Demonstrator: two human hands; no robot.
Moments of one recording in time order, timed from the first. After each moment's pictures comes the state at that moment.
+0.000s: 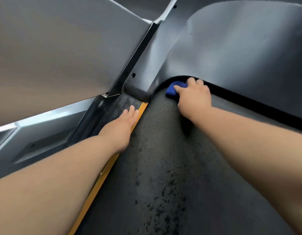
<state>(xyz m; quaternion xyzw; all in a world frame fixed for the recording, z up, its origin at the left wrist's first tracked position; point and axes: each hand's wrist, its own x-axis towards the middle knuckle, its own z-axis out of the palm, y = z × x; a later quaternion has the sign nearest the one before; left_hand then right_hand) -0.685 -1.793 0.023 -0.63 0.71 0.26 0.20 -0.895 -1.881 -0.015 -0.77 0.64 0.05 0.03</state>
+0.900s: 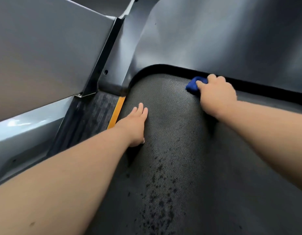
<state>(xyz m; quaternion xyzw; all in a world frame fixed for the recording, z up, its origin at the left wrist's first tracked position) -0.756 -1.794 -0.002 -0.54 0.76 0.25 0.26 -1.009 -1.829 -0.011 -0.70 0.71 0.07 0.01</state>
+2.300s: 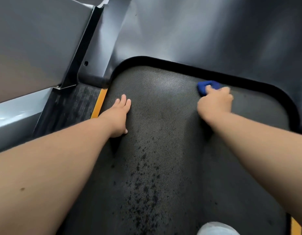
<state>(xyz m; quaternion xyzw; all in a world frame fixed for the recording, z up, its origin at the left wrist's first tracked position) -0.754 -1.795 -0.008 -0.53 0.76 0.27 0.25 -1.034 -1.772 -0.018 -0.40 0.90 -0.04 0.16</state>
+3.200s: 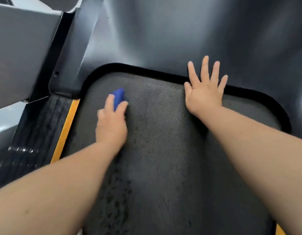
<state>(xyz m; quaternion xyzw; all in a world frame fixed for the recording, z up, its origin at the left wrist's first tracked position) -0.850 -1.777 -0.026 -0.70 0.70 0.11 0.00 -1.102 -1.815 -0.027 -0.62 0.78 0.00 0.12</state>
